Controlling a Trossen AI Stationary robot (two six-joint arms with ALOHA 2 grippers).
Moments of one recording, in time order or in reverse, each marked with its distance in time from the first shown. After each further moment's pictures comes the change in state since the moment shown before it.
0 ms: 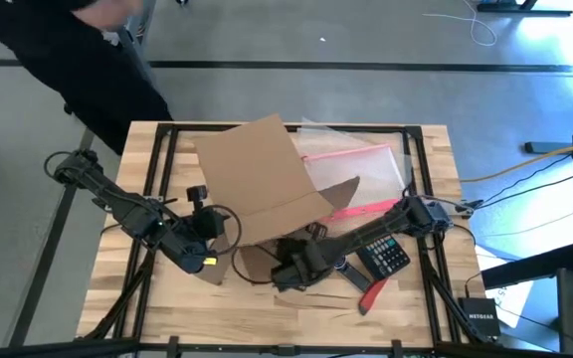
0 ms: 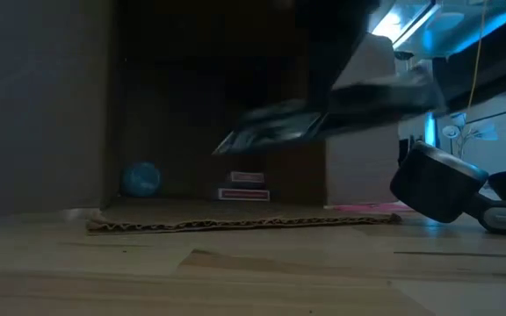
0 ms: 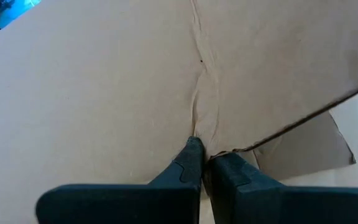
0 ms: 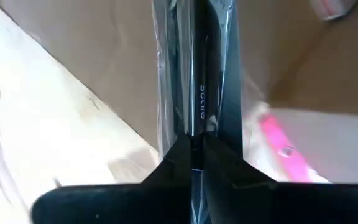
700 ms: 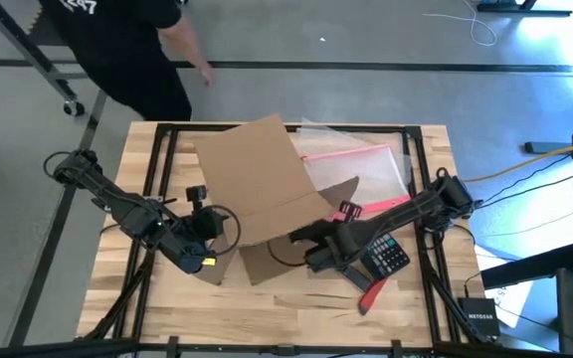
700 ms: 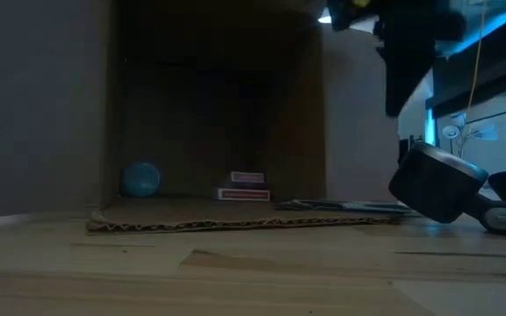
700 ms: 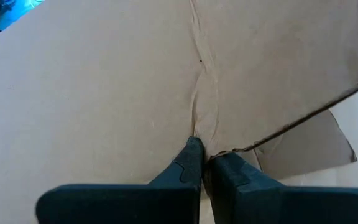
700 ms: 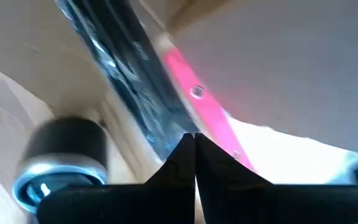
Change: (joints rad) left arm -0.003 -0.001 0.000 -0.003 0.000 0.008; right arm -0.015 -0.327 -0.532 0.097 0.056 0.035
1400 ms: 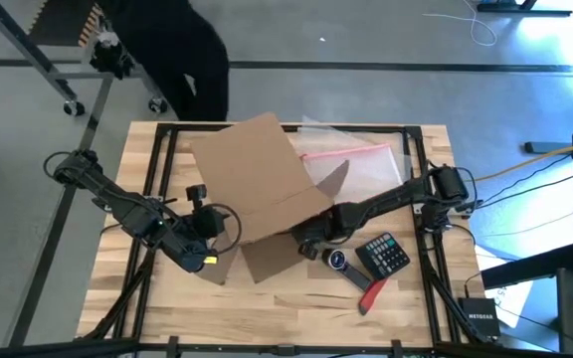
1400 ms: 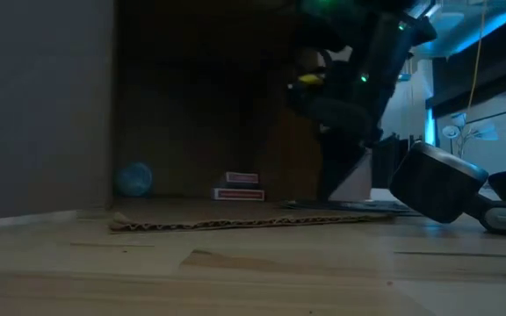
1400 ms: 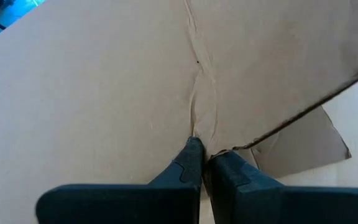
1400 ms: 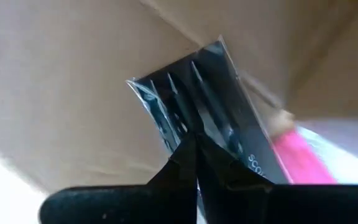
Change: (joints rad) left arm 0.001 0.000 0.000 0.002 -0.001 -0.019; right arm -0.212 -0.004 -0.368 0.788 -0.181 -0.196
